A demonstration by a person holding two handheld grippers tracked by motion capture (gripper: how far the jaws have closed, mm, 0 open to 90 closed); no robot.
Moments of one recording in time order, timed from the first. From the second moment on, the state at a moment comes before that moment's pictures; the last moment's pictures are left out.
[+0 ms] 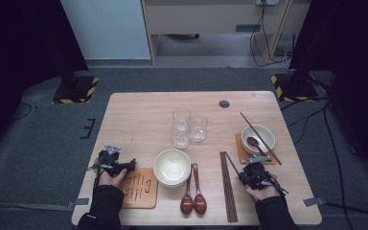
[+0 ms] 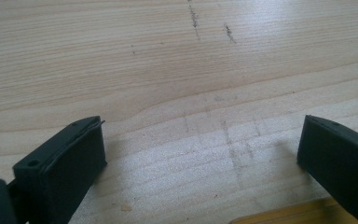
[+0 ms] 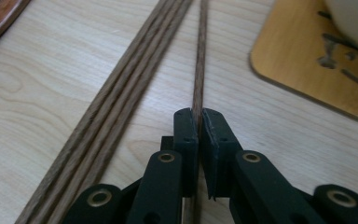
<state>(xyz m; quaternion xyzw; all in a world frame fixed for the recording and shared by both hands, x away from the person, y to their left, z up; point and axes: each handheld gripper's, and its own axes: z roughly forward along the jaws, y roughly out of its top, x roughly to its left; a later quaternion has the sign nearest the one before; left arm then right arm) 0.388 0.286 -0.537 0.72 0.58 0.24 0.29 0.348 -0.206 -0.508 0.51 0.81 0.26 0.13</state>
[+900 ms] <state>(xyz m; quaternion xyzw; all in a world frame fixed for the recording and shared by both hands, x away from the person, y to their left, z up) 0.388 0.286 -0.537 0.72 0.58 0.24 0.29 0.349 -0.215 -0.512 0.51 0.81 0.26 0.16</state>
